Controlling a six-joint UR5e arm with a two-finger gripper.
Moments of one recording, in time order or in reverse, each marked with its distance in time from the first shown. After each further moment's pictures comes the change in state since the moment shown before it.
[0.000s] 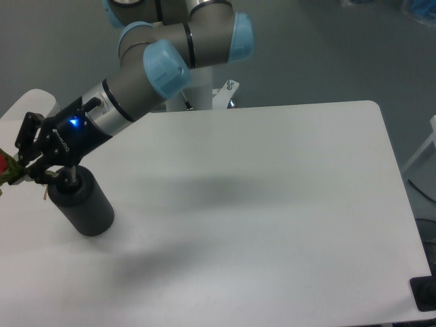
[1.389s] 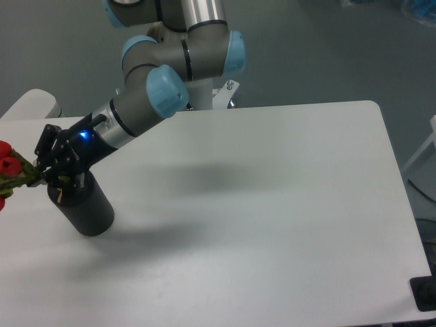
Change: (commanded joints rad) arm -0.002 0.002 -0.183 0.020 0.012 0.250
